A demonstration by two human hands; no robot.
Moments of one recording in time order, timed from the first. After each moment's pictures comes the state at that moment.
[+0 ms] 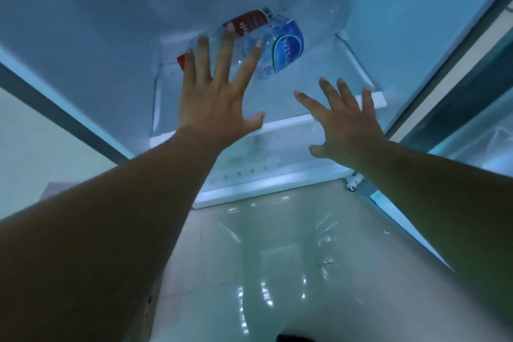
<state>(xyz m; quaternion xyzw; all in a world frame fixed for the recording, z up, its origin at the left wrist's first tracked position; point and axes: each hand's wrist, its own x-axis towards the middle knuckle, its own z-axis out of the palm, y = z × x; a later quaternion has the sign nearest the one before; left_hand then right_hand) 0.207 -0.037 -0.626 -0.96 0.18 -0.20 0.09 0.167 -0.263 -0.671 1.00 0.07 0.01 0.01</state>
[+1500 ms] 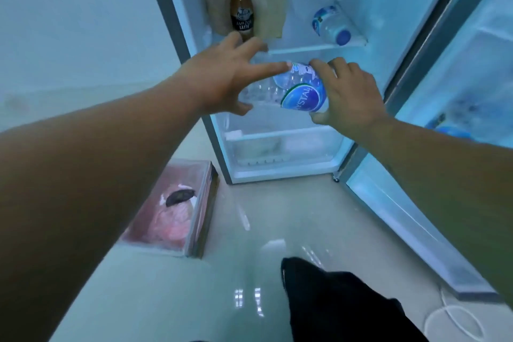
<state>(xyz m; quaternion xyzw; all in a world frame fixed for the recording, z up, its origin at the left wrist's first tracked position) 0.070 0.045 -0.353 -0.90 0.39 -0.16 0.14 0.049 -0.201 -0.419 0.98 0.09 0.19 -0.01</state>
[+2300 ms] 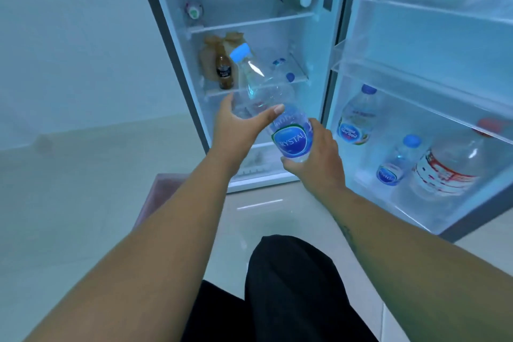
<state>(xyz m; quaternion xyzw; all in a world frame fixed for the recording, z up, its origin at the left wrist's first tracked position) -0.162 -0.046 -0.285 -0.76 0.02 -0.05 -0.64 -0.176 -0.202 -0.379 0.91 -0.07 0.22 -0.34</state>
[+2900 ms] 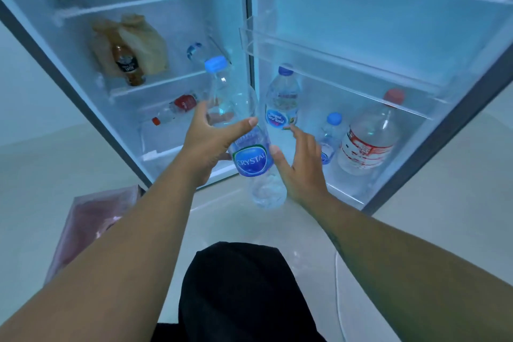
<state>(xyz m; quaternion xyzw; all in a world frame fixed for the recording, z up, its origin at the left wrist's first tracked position) -0.135 -0.139 -0.335 -0.73 0.05 0.13 -0.67 -0.205 -0.300 -0.427 0.88 -0.16 0.25 -0.38</state>
